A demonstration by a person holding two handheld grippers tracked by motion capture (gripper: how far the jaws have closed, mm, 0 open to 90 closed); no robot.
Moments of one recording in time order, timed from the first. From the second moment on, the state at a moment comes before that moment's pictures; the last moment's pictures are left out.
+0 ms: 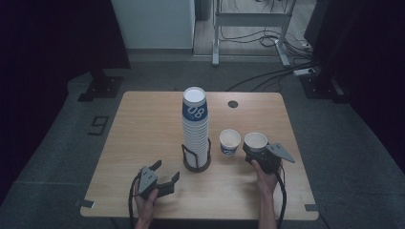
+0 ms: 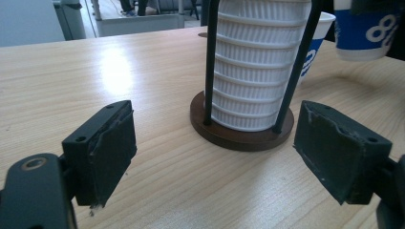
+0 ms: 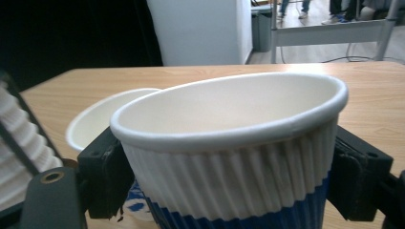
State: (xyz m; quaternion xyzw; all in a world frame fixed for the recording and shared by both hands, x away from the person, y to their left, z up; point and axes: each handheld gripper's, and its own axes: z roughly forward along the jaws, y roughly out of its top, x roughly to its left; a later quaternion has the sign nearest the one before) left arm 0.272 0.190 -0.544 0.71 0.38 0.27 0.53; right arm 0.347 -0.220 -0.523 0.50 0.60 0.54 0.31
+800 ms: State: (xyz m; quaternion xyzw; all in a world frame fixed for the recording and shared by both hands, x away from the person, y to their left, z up) left arm 0.269 0.193 -0.545 0.69 0.38 0.29 0.54; right arm 0.360 -0.222 -0.546 0.51 0.62 0.50 0.32
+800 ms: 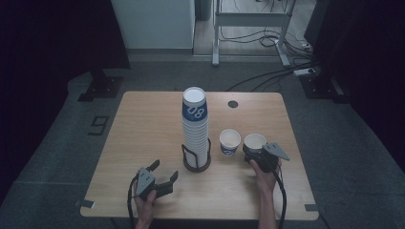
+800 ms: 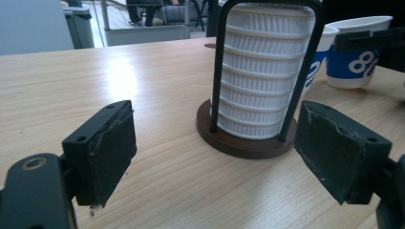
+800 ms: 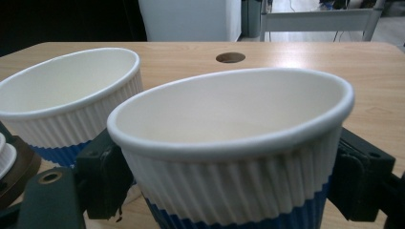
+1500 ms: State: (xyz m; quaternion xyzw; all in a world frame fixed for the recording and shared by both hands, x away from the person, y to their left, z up) left arm 0.269 0.193 -0.545 0.69 0.38 0.29 0.54; right arm 0.351 -0.223 -0.549 0.55 0.64 0.45 0.30
